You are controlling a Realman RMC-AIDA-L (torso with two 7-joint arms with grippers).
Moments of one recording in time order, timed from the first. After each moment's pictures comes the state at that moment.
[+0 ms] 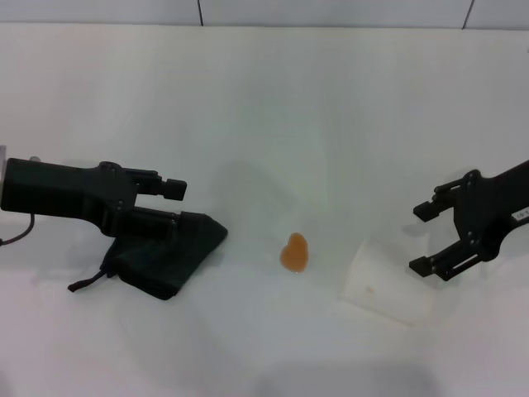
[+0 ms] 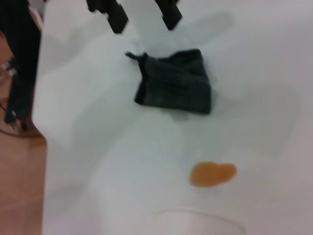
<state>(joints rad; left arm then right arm) -0.60 -1.95 0.86 0.72 2.03 1.75 -1.74 0.50 2.01 -1.19 -1.30 -2.23 -1.70 1.91</state>
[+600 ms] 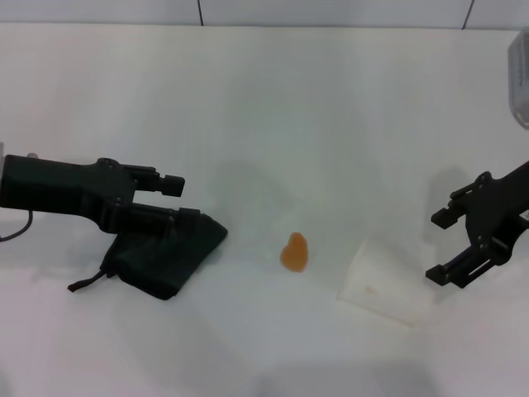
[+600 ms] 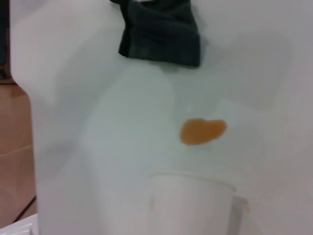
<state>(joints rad) -0.60 -1.95 0.86 0.72 2.03 1.74 -1.73 0.54 2.01 -1.26 -1.43 -2.36 -1.80 2.09</state>
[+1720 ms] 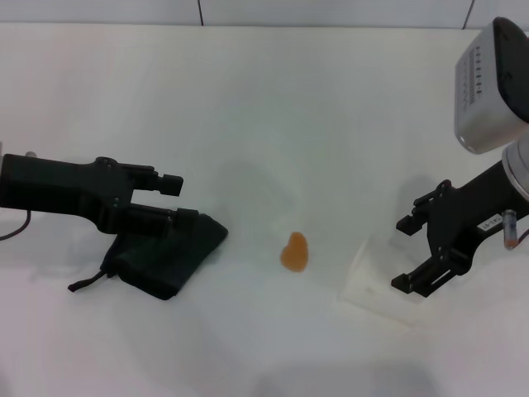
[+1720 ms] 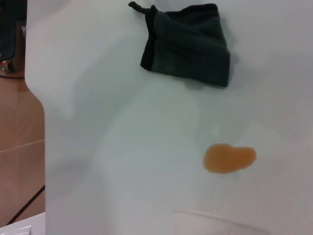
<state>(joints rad) -0.60 -1.94 0.86 0.72 2.03 1.74 -1.71 0.53 2.01 -1.43 -1.47 -2.32 -1.70 2.18</state>
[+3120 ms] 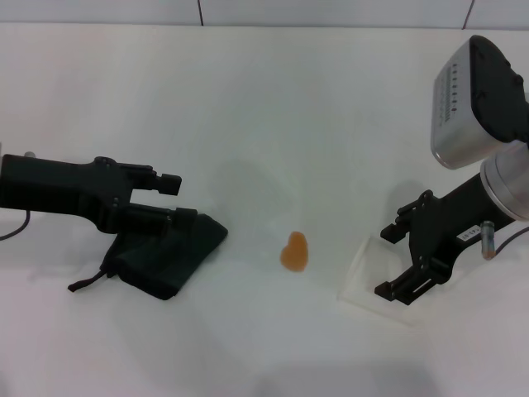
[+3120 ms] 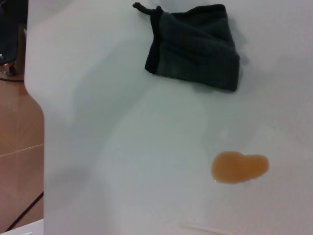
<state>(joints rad) -0.60 -1.94 0.86 0.72 2.03 1.73 -1.71 0.52 2.02 -1.51 -1.44 -2.30 -1.62 2.19</state>
